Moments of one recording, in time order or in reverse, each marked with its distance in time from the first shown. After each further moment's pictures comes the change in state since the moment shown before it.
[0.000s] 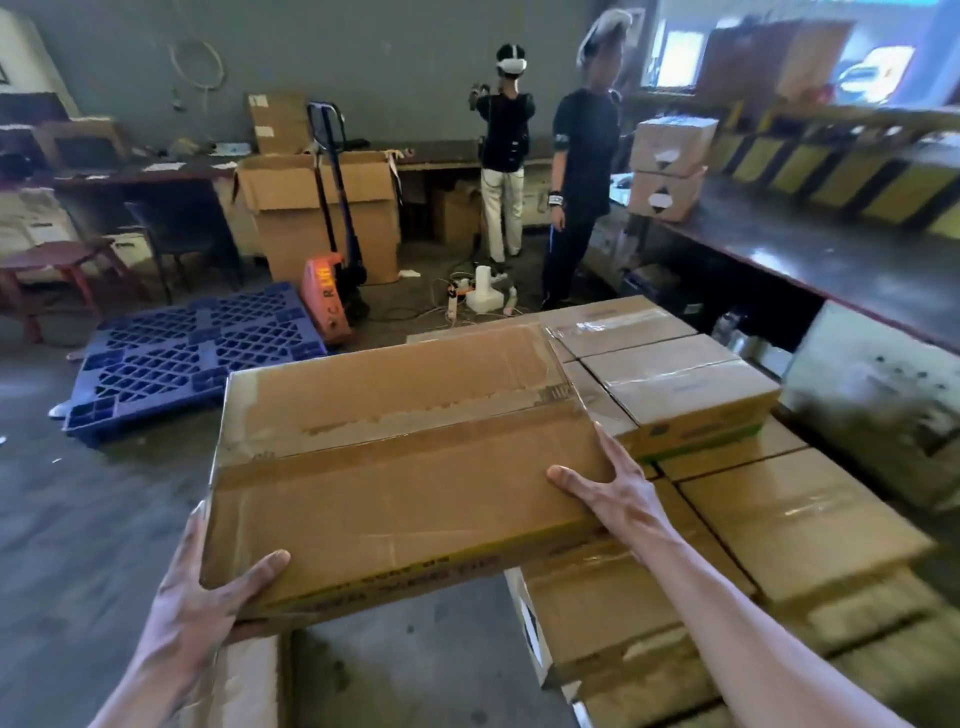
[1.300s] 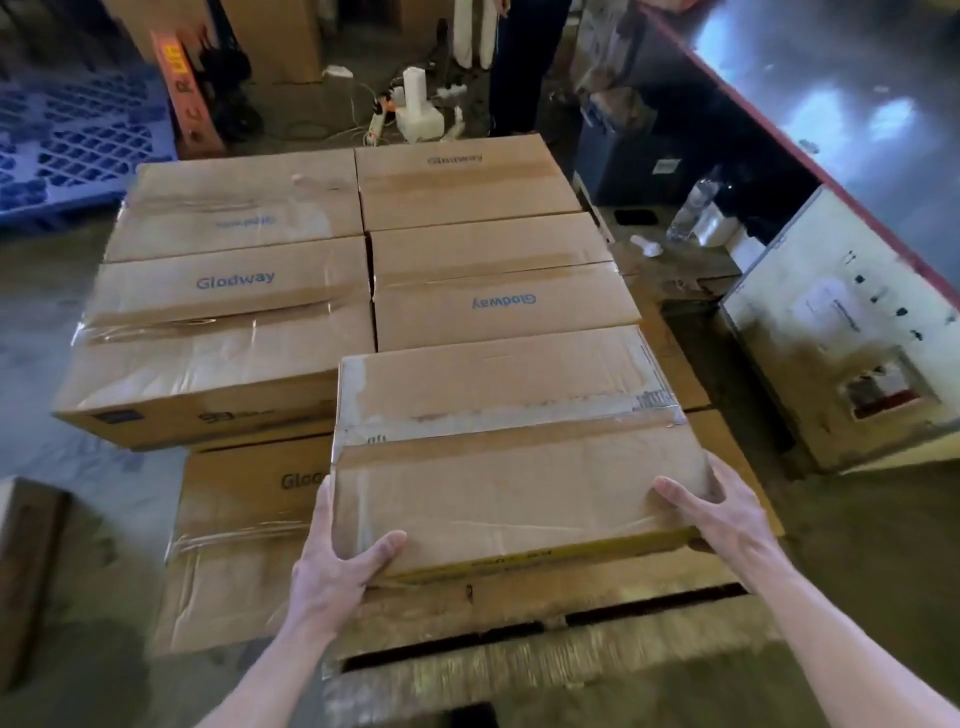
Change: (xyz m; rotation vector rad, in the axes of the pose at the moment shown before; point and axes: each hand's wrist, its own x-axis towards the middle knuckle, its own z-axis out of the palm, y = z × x) left_hand -0.274 0.345 0.614 -0.112 -0.387 -0.277; right_hand 0.318 0.385 -0.502 -0.132 -0.014 0.288
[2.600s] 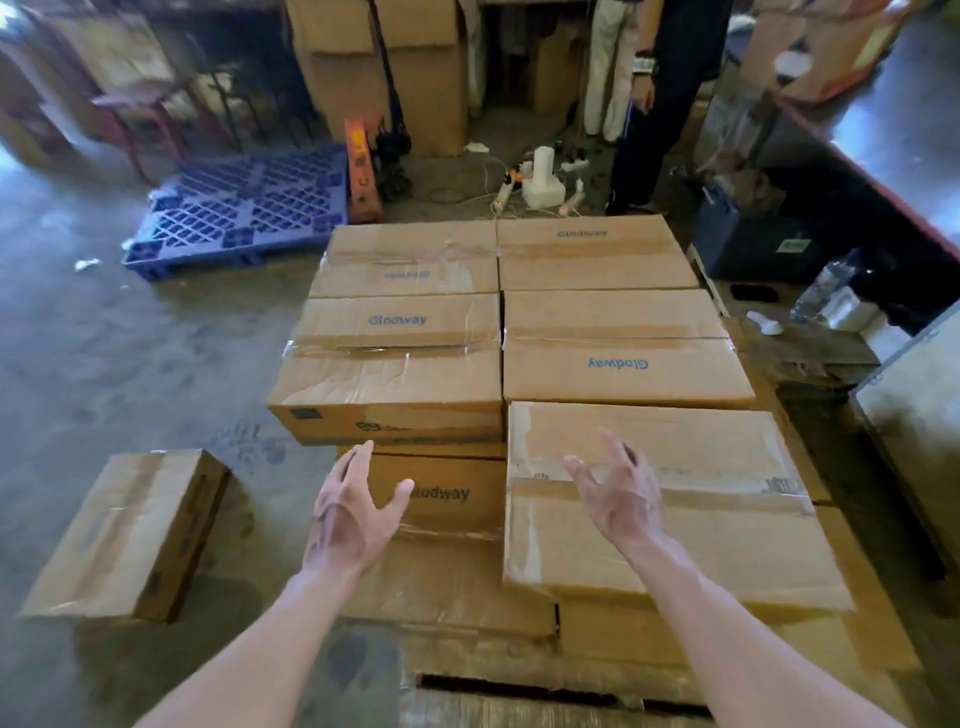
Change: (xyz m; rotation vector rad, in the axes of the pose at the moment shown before) left_hand -0.020 0.032 -0.115 0.474 0.435 0.216; right_hand -0.043 -0.145 0.156 -0.319 -0.101 -0.377
